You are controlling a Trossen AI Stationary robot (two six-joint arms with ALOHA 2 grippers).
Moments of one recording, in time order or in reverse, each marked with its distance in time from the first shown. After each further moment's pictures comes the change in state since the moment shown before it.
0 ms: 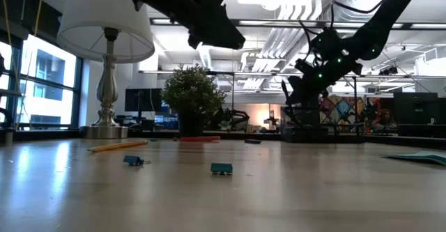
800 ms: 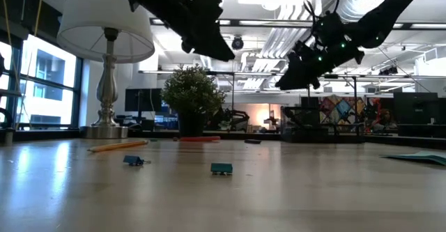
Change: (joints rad) left arm 0.001 -0.001 0.000 -0.141 -0.072 0.064; right arm 0.116 -0.129 0.000 -0.048 -0.142 0.106
